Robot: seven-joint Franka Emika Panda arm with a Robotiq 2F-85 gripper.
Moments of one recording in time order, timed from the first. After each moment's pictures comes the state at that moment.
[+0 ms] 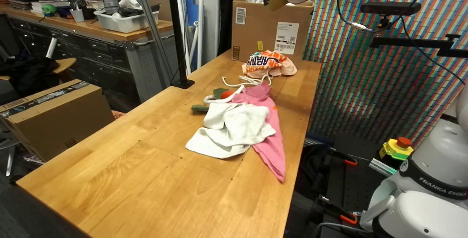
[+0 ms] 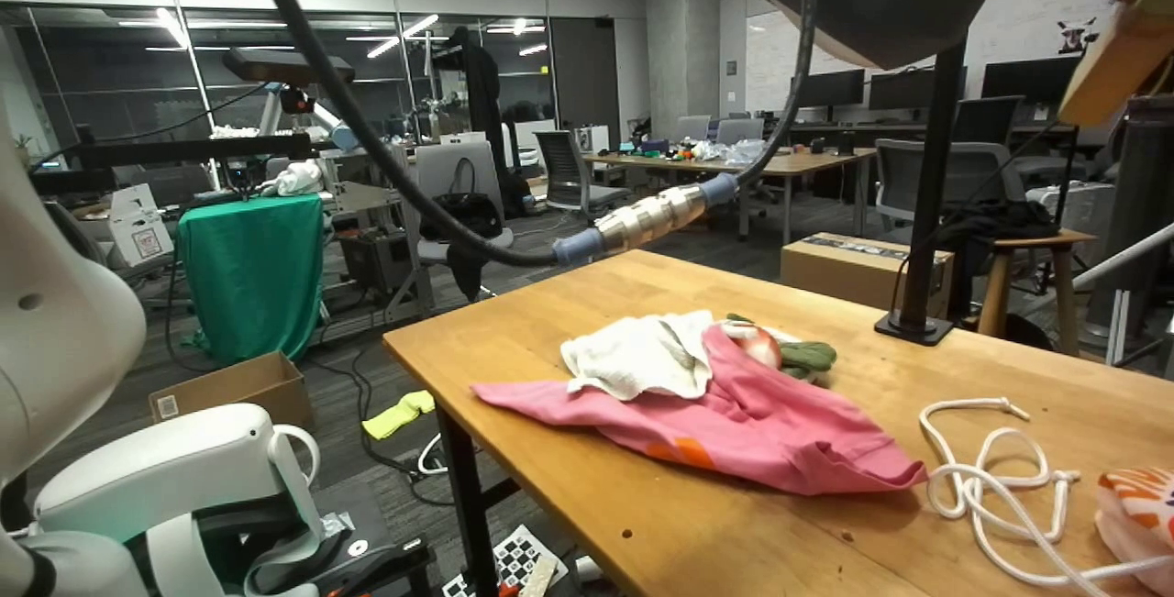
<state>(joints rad) -0.35 0.18 -0.05 -1.74 -1.23 2.20 1.08</state>
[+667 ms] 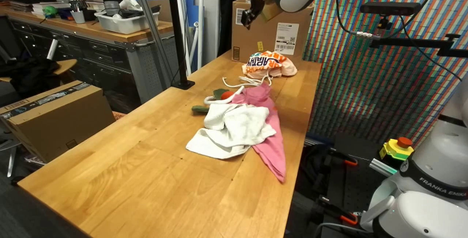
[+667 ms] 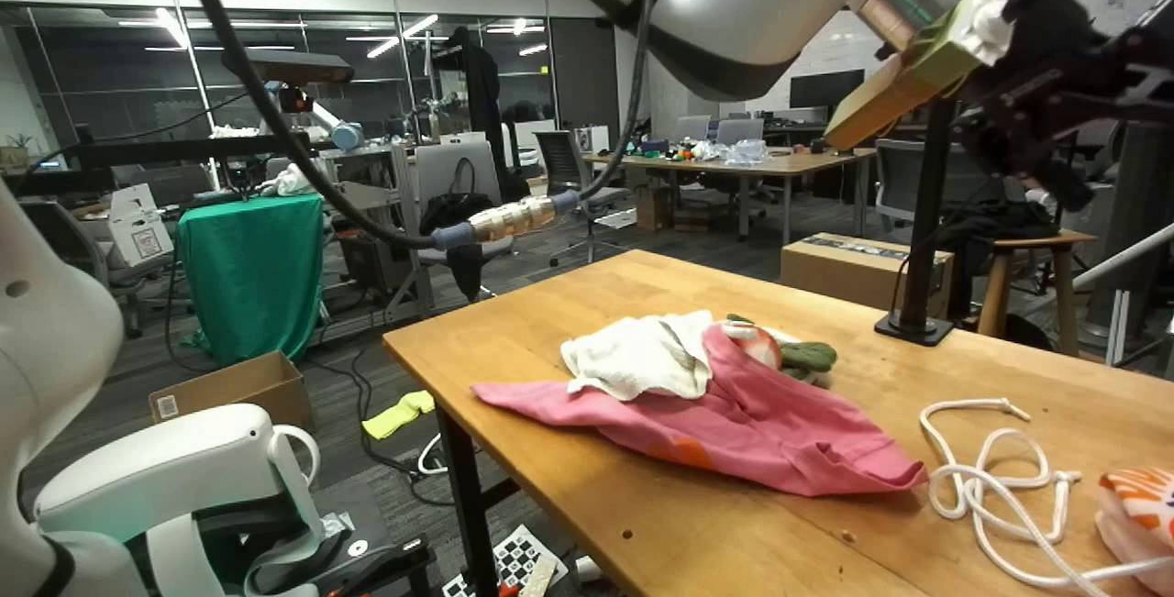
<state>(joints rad) -0.20 0.07 -0.07 -1.96 -0.86 2.45 0.68</state>
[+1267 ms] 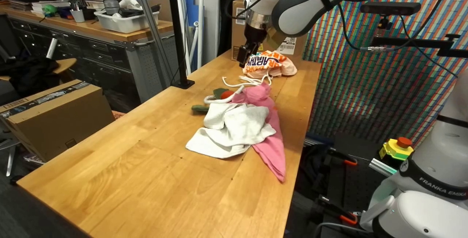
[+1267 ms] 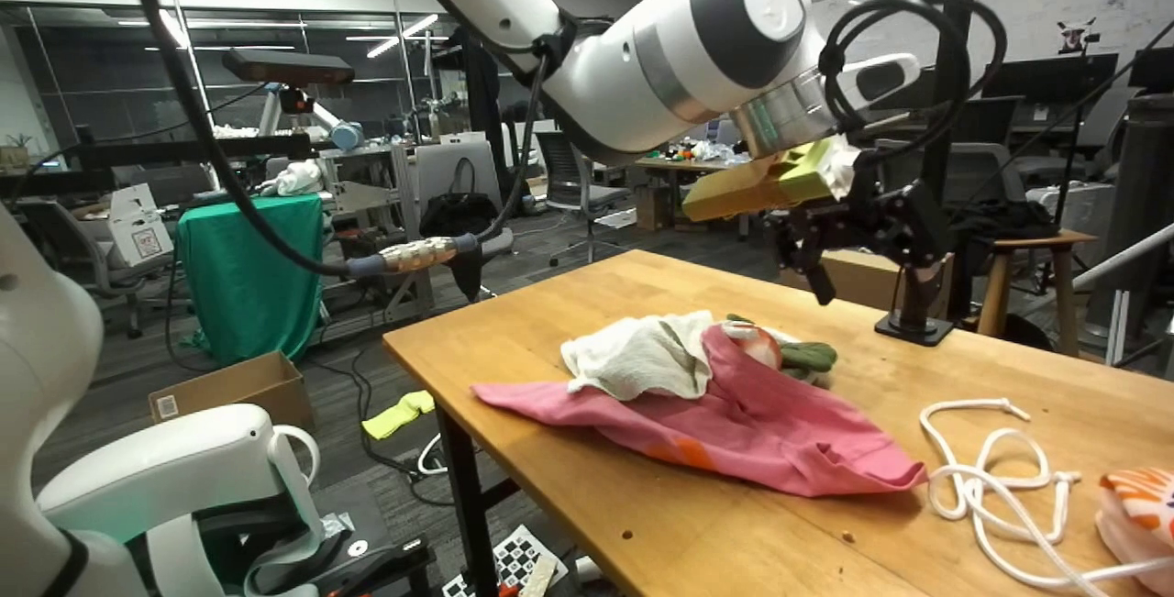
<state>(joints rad) -0.09 0.02 -0.05 -2.22 -0.49 2.56 0.21</state>
